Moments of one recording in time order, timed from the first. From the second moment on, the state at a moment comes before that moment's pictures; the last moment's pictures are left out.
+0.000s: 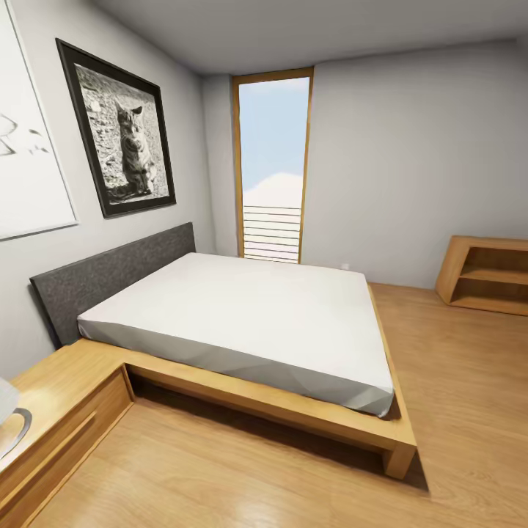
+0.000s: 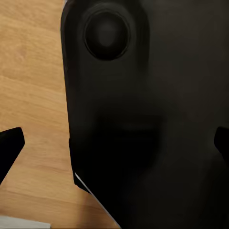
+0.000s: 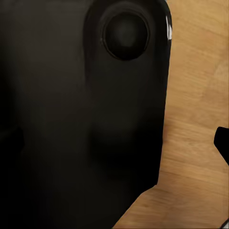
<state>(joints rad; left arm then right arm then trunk) 0.00 0.00 0.00 0.00 0.00 0.00 0.00 0.00 0.00 0.00 0.00 0.00 0.00 0.00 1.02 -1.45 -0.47</state>
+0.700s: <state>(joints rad) 0.01 -0.04 0.00 -0.02 0.00 0.00 0.00 -0.01 0.03 0.00 -0.01 -0.01 -0.06 0.00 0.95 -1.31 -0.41</state>
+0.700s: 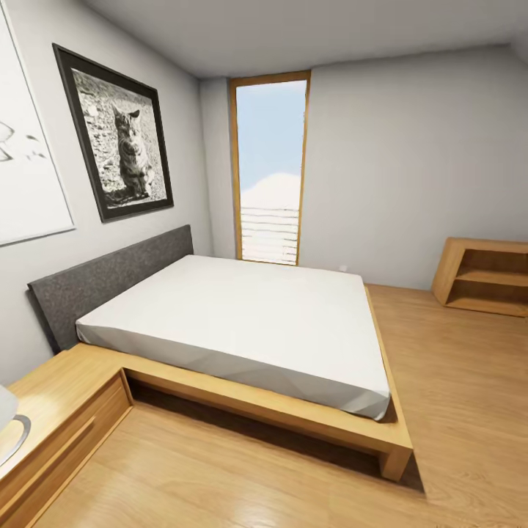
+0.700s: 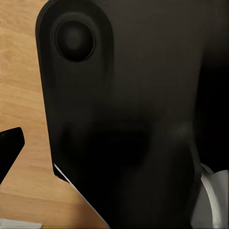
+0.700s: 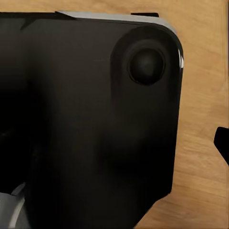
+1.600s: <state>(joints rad) 0.01 0.00 0.01 -0.40 0.13 -0.01 0.01 -0.02 0.01 0.00 -0.43 -0.01 -0.74 0.00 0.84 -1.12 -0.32</state>
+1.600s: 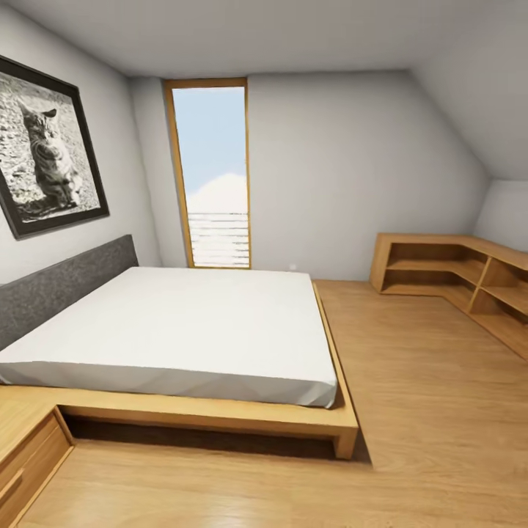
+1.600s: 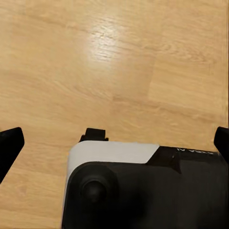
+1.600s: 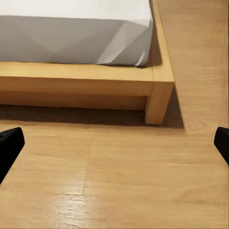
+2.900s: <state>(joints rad) 0.01 -0.03 -0.02 -0.15 0.19 -0.76 0.00 -0.07 0.04 0.01 -0.28 0.02 -0.73 0.00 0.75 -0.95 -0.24</state>
